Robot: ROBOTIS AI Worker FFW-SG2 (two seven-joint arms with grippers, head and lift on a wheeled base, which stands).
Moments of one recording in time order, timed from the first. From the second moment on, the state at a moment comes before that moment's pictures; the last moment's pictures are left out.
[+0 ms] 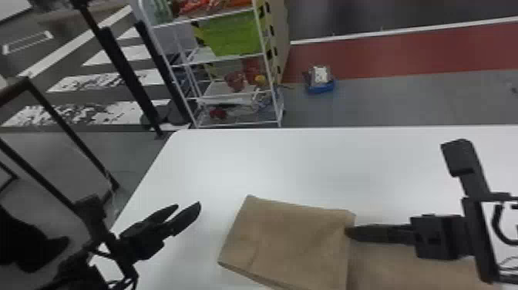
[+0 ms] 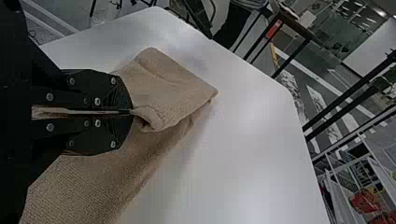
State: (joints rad) left arm 0.25 0.00 0.73 -2.01 0.20 0.82 -0.89; right arm -0.09 -0.01 0.14 -2.05 -0.05 1.56 0.88
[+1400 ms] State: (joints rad) left arm 0.25 0.00 0.67 -2.01 0.18 0.82 -0.88; right arm 0.29 -0.23 -0.33 -2.36 -0.21 1.56 1.01
